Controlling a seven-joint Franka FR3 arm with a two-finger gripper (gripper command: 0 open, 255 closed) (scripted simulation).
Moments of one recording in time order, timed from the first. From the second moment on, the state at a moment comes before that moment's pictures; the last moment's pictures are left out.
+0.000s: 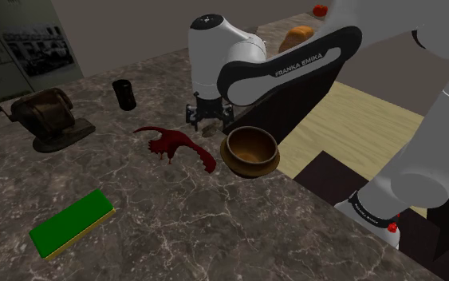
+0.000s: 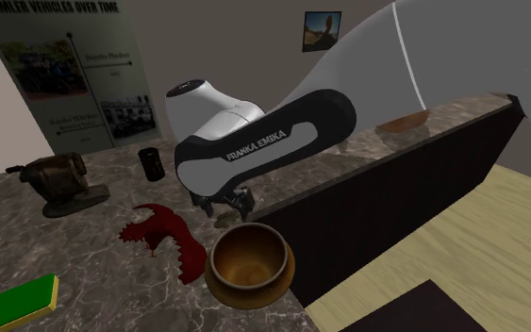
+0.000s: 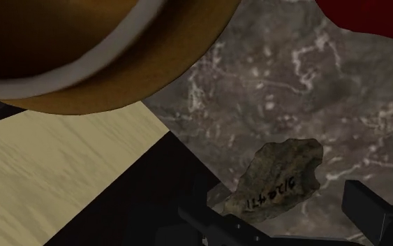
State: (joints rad) arm 0.03 0.21 0.54 -1.95 -0.30 2.08 1.37
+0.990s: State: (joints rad) arm 0.03 0.21 0.54 -1.95 -0.30 2.09 1.37
